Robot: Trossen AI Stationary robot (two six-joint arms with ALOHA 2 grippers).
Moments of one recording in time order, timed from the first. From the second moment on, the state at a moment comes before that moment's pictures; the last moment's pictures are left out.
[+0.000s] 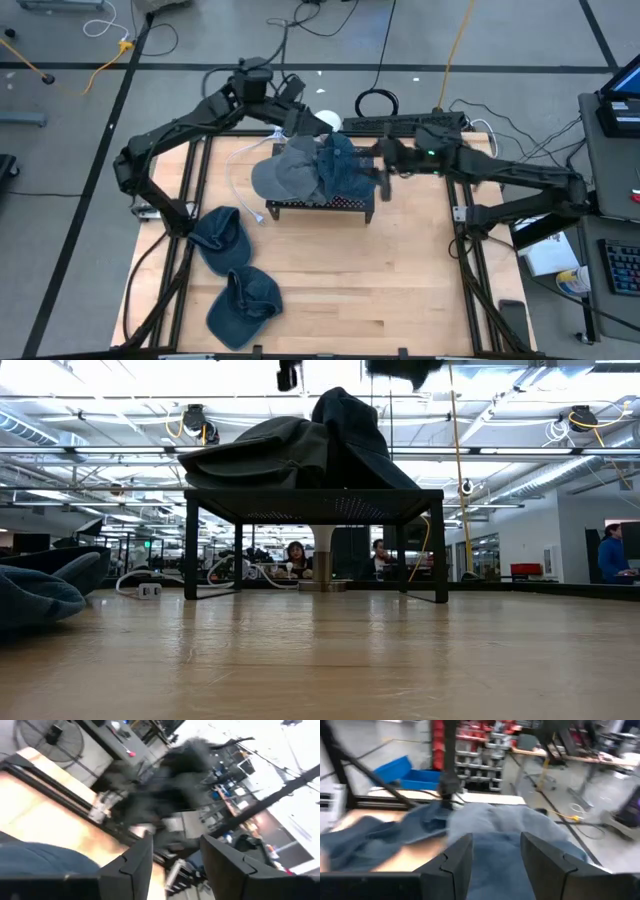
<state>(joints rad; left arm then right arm) 0.50 1.57 1.67 -0.27 0.76 -0.66 -0.24 1.15 1.05 -0.09 -0.14 -0.14</state>
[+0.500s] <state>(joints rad) 0.45 1.49 1.67 -0.28 0.76 -0.76 -0.35 1.34 0.78 0.23 -0.24 -0.14</state>
